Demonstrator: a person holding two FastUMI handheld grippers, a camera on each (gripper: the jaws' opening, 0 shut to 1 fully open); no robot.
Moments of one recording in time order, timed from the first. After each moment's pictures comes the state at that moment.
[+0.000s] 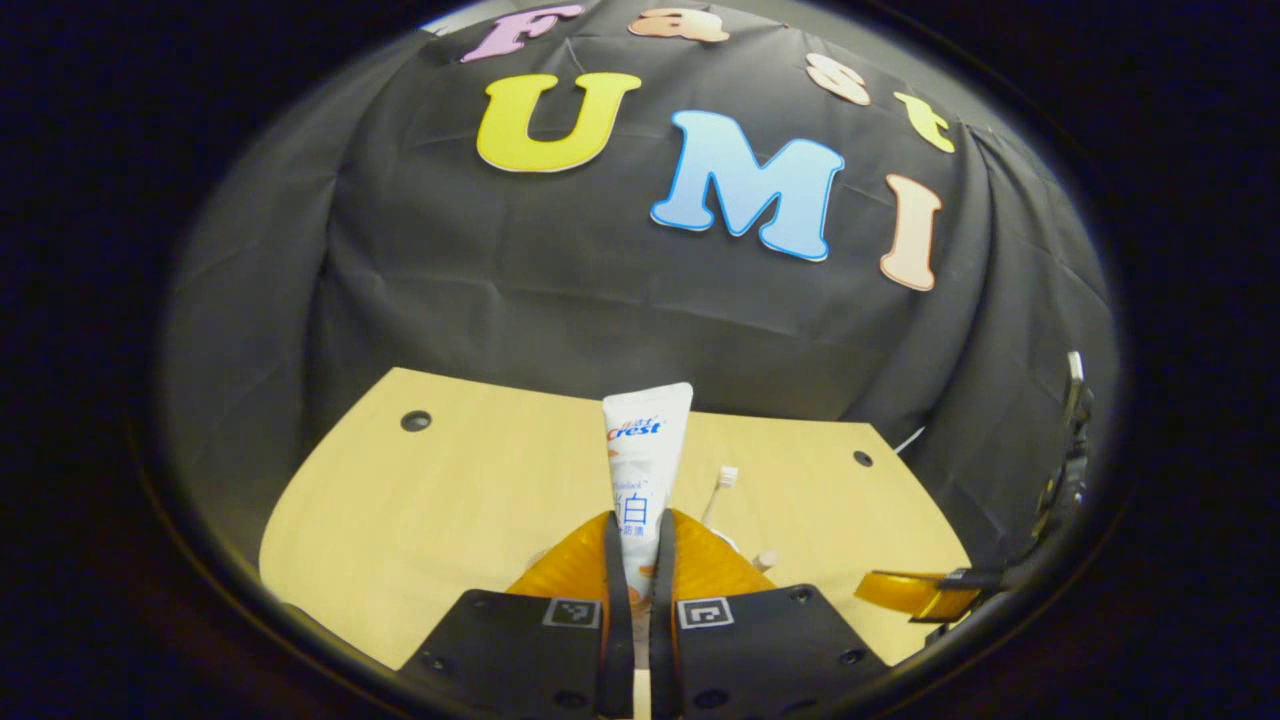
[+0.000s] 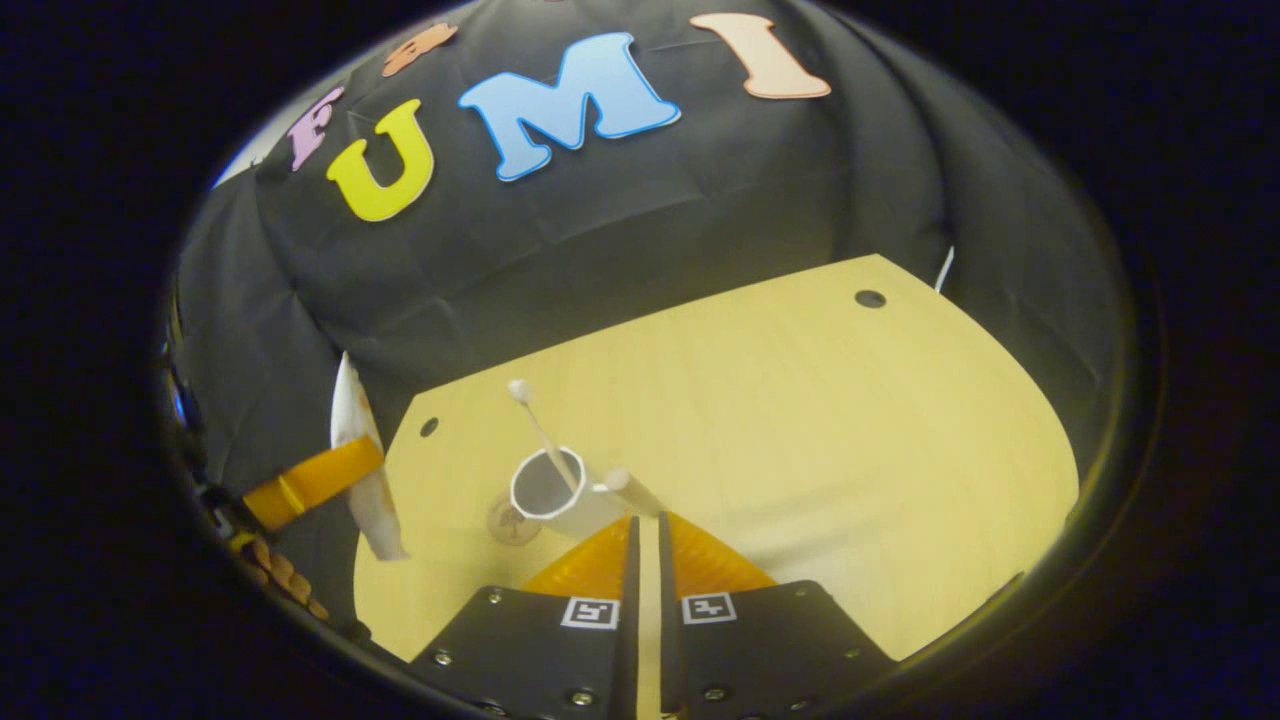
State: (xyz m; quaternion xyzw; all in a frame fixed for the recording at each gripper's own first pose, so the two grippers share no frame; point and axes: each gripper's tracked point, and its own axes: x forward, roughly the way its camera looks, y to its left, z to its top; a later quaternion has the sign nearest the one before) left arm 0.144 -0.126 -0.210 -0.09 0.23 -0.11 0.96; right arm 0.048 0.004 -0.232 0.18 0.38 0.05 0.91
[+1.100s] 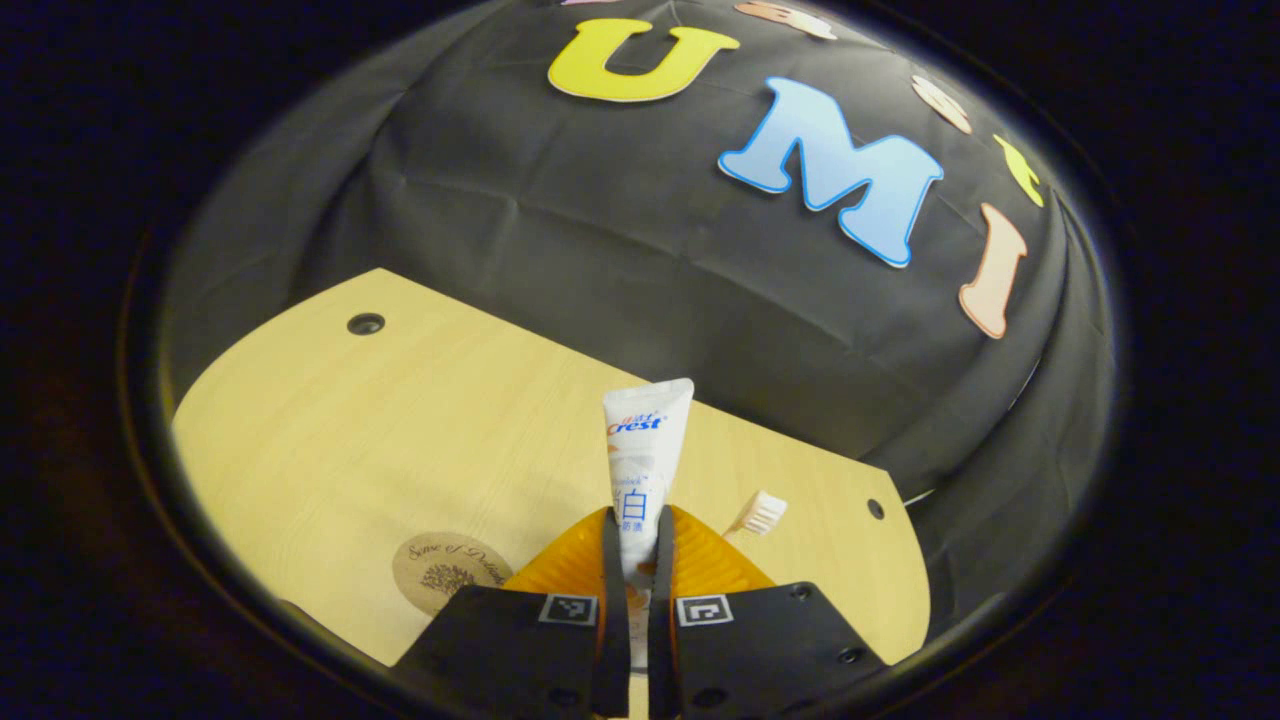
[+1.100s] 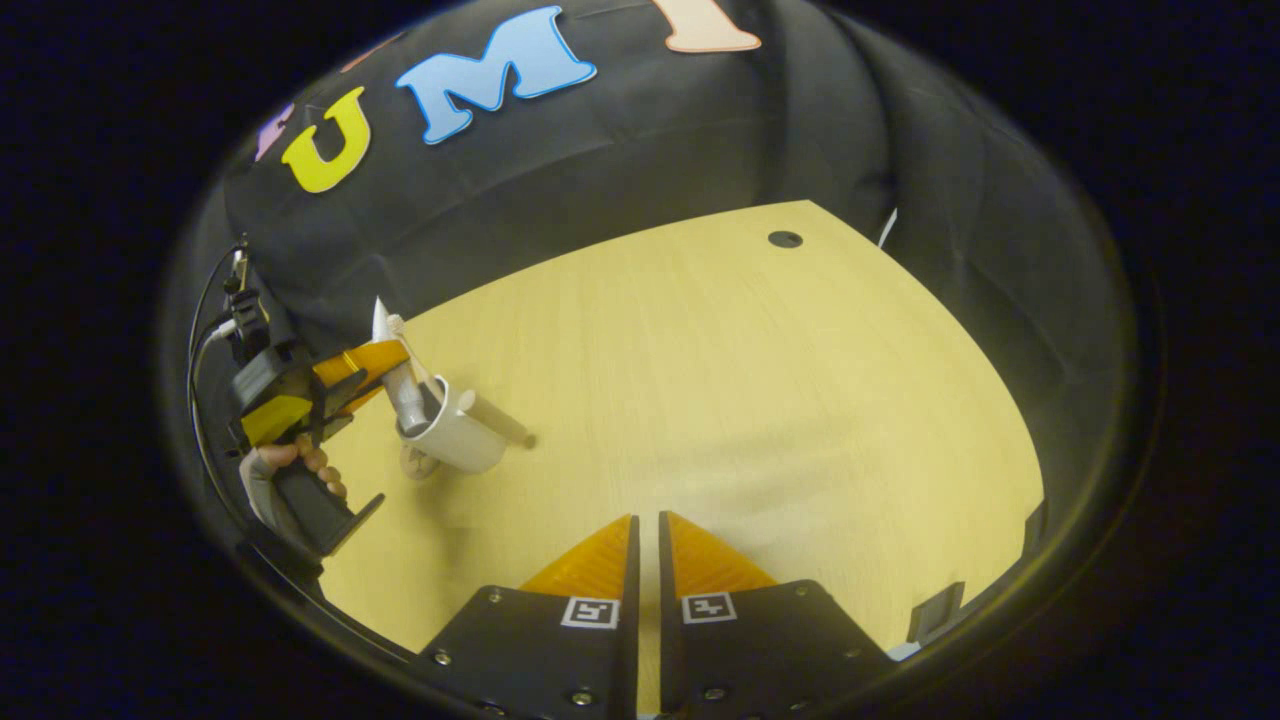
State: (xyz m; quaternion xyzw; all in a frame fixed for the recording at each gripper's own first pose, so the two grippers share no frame) left arm 0.231 -0.173 -0.299 -0.19 0.23 -0.05 0.95; right arm 0.006 -0.088 -0.271 0.15 0.46 0.03 0.87
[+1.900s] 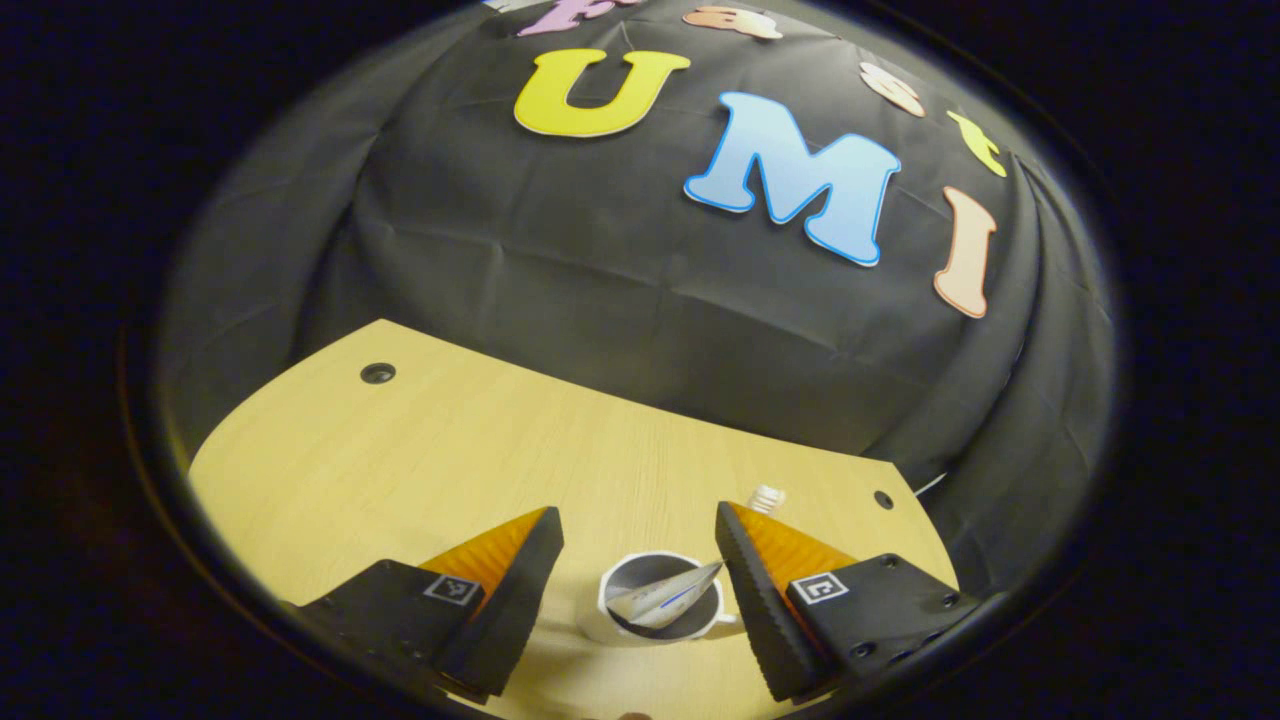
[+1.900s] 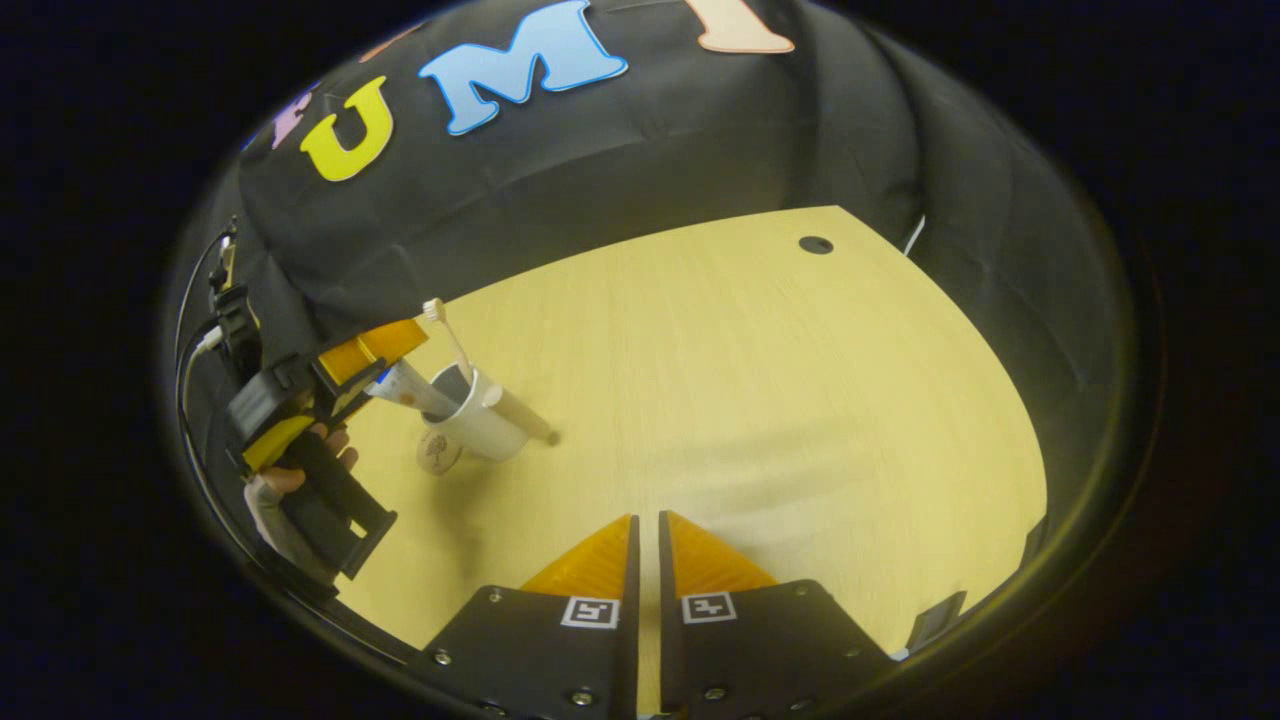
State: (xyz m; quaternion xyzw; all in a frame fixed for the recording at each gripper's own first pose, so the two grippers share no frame) left arm 0.203 -0.160 -0.265 -0.16 0.20 -0.05 0.97; right arm 0.016 -0.066 -0.259 0.14 0.46 0.06 0.88
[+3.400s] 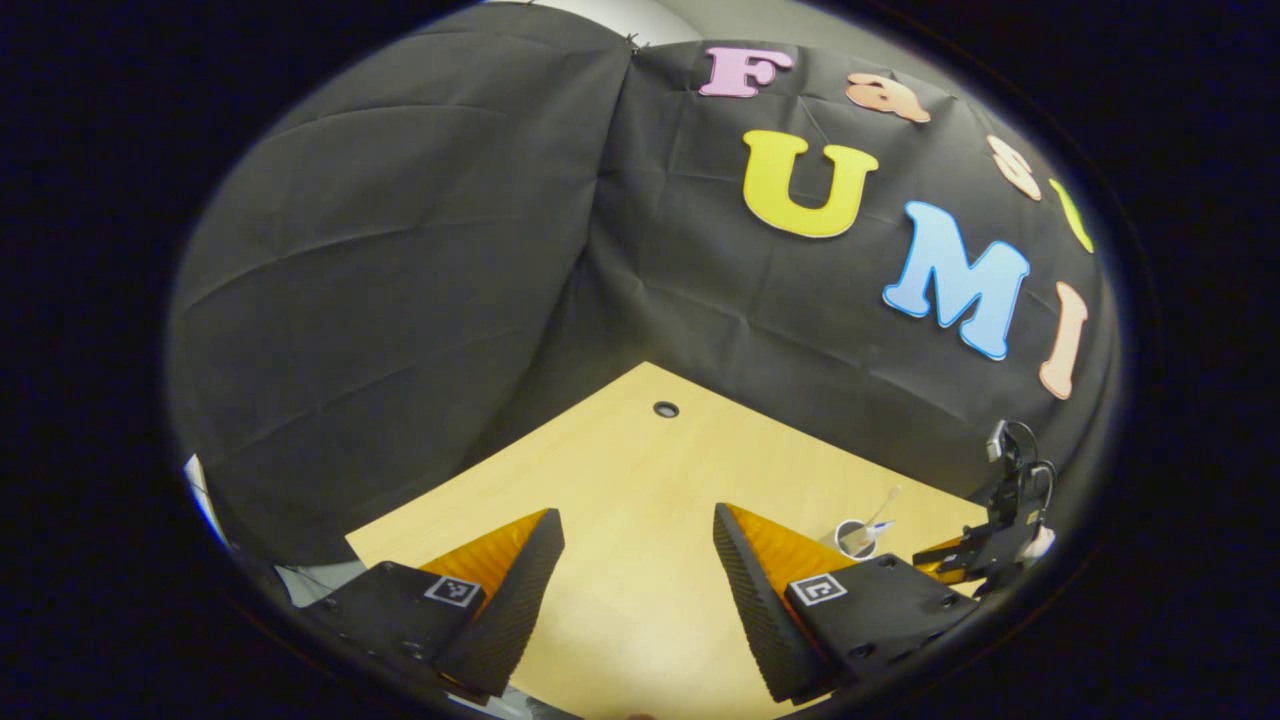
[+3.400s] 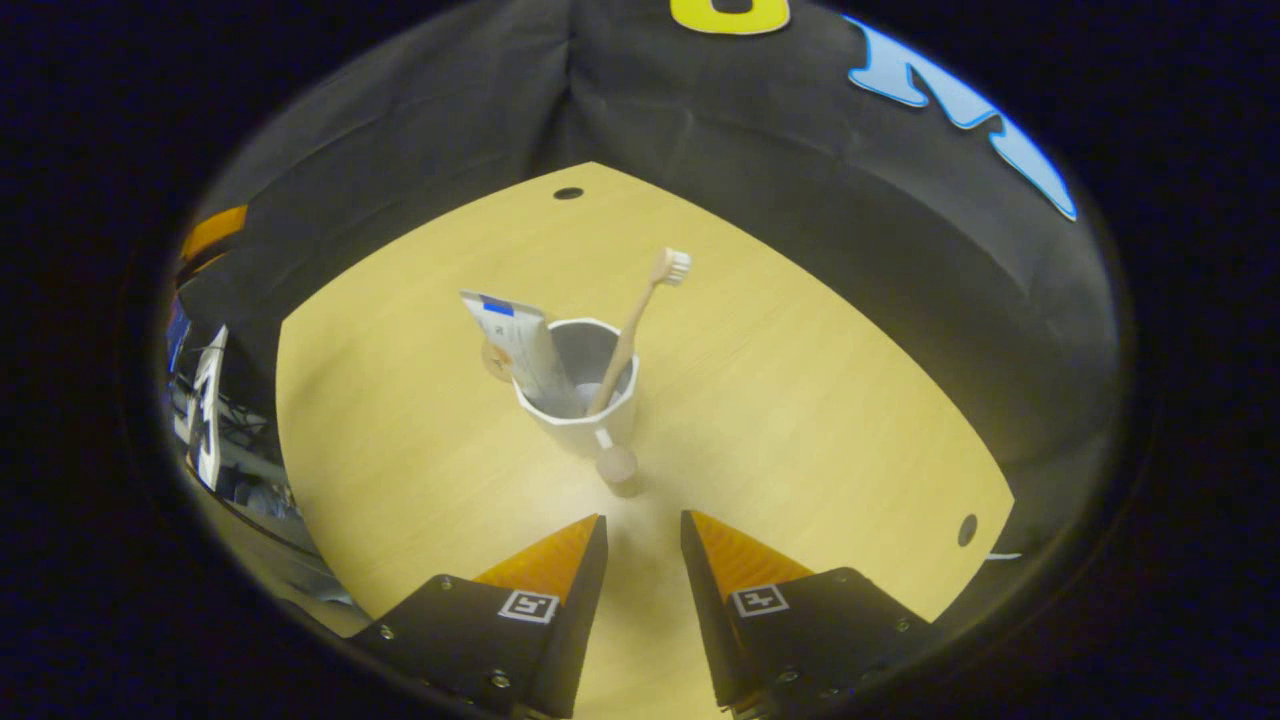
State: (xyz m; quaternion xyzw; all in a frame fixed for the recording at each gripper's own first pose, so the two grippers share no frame) left arm -0.047 0.082 -0.153 -0.16 0.20 0.20 0.95; right arm 0.127 0.030 -0.273 -0.24 0.45 0.41 0.76
